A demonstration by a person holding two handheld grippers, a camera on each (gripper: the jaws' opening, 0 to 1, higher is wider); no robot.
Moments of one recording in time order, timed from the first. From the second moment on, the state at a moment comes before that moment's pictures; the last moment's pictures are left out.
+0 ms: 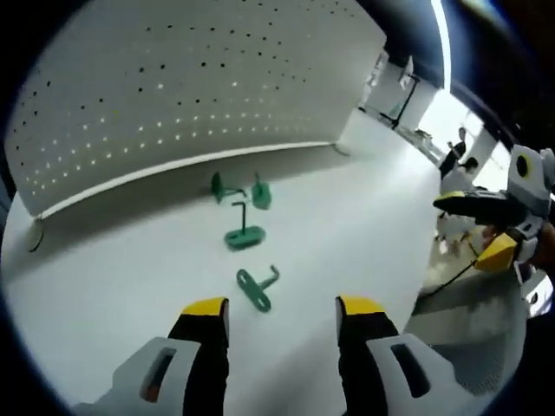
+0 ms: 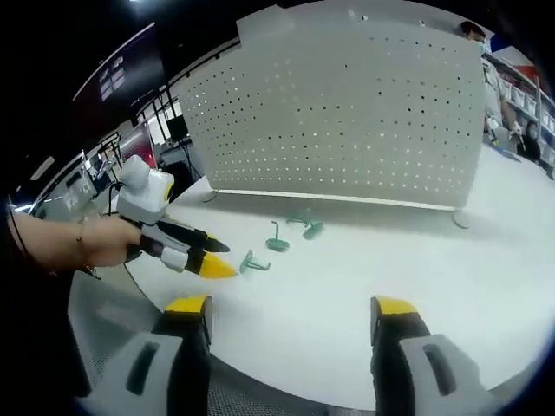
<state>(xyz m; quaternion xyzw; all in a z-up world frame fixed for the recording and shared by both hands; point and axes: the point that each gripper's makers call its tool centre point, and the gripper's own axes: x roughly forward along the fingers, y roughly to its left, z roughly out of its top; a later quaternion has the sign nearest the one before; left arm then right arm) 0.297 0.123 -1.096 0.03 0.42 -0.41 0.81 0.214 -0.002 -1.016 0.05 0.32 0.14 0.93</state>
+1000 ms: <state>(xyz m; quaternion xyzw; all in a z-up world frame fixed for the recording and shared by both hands) 0.317 0.121 -1.126 0.07 0.43 -0.38 0.81 0.211 -0.014 -1.014 0.05 0.33 0.14 0.93</state>
